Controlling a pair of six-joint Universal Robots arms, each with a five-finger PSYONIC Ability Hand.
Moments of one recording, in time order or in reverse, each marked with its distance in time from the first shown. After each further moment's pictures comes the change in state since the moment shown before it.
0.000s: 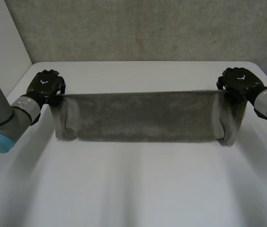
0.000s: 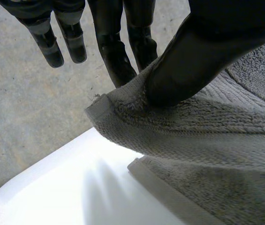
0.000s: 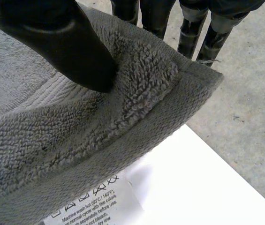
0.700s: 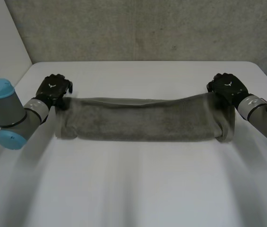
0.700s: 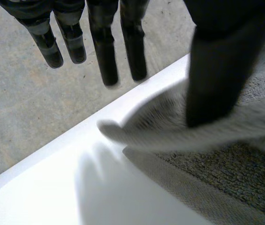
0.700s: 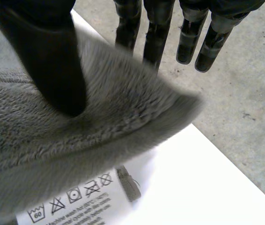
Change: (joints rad) left arm -0.019 -0.200 0.202 -0.009 -0.006 0.022; right arm 0.053 0.193 -0.129 -0.110 0.059 0.000; left_hand -0.668 -0.708 0.000 0.000 -0.695; right_hand -0.569 -0.561 0.000 0.000 -0.594
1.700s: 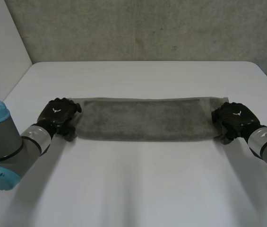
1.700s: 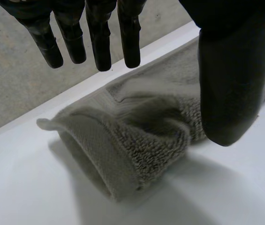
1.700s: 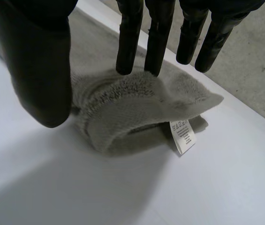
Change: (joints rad) left arm -0.064 0.368 -0.605 0.093 -0.064 0.008; right arm -0.042 -0.397 0.713 -0.146 0.053 0.014; left_hand -0.213 -0.209 0.000 0.000 -0.191; right_hand -0.111 -0.095 0.000 0.000 -0.094
